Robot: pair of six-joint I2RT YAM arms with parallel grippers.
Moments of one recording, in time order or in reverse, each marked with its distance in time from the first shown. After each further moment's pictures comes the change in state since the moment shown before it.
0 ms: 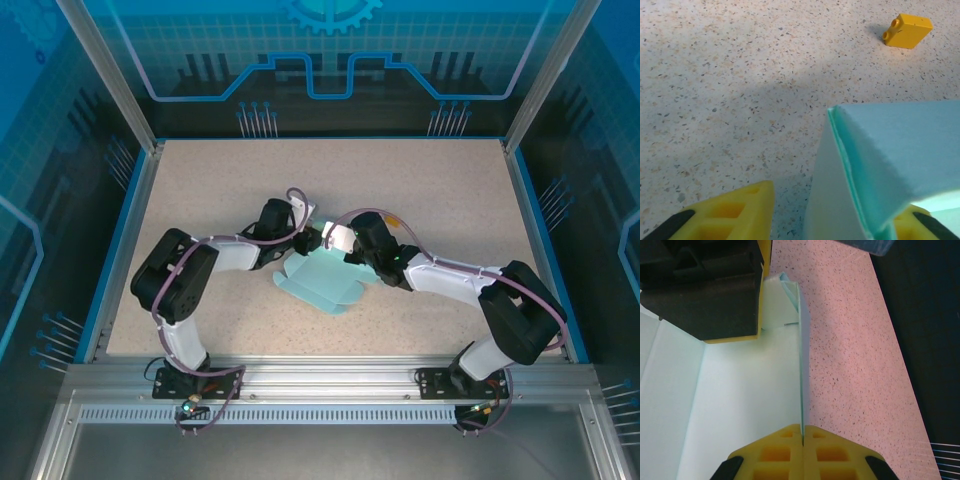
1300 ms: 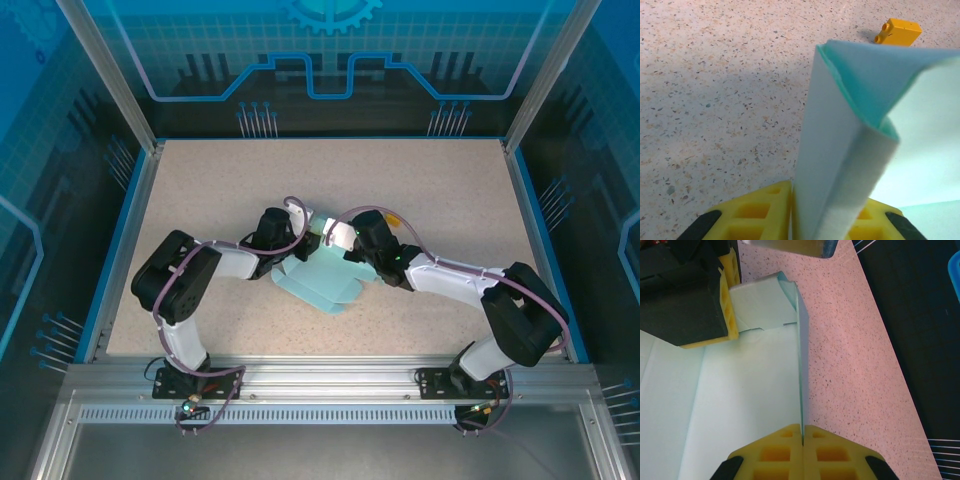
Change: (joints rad) left arm -0.013 -0.002 -0.098 0.166 -0.008 -0.023; right arm -0.002 -0.013 0.000 0.016 0.012 0.035
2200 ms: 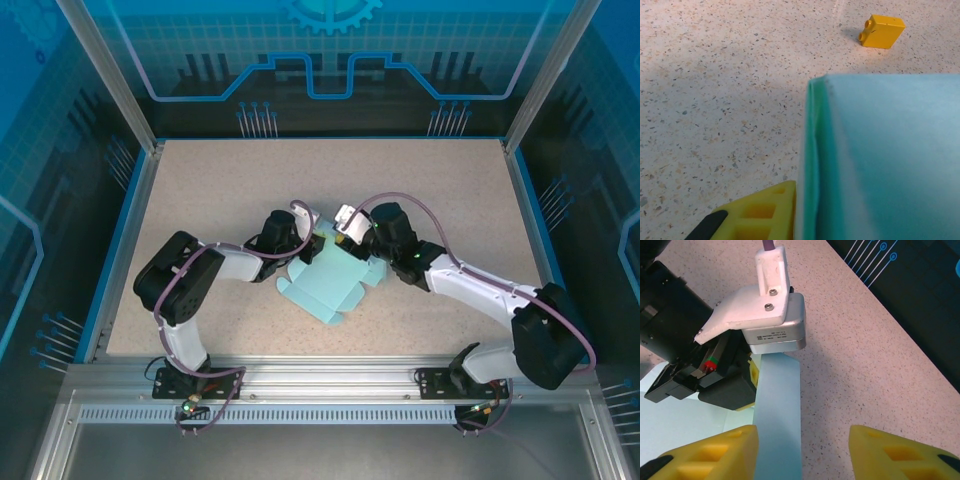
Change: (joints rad) left arm -0.045 0.003 0.000 0.014 -0.016 0.024; right arm -0.062 -0.156 0.000 -0.079 -0.283 0.282
